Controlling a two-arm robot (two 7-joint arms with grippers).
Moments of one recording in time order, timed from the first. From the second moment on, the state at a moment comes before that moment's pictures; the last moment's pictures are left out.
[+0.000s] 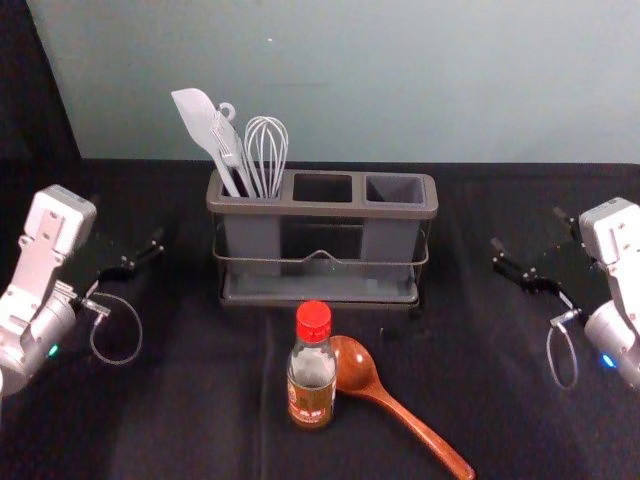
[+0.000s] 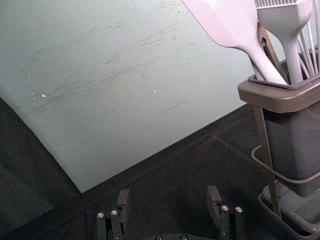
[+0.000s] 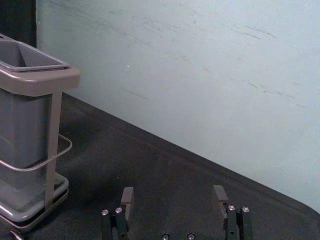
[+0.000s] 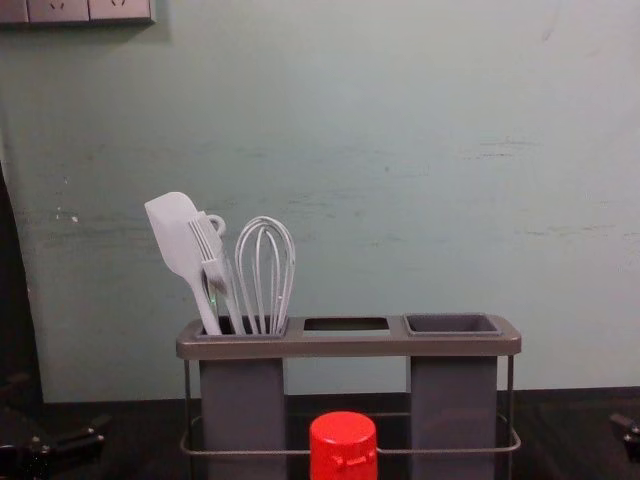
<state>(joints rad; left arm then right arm) -0.20 0.60 0.45 -1.41 -0.25 -0.12 0.03 0.20 0.60 -0.45 -1.41 0.25 -0.12 -0.03</state>
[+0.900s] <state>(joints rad) -0.20 0.60 0.45 -1.41 -0.25 -0.12 0.03 0.20 0.60 -0.45 -1.41 0.25 -0.12 -0.03</state>
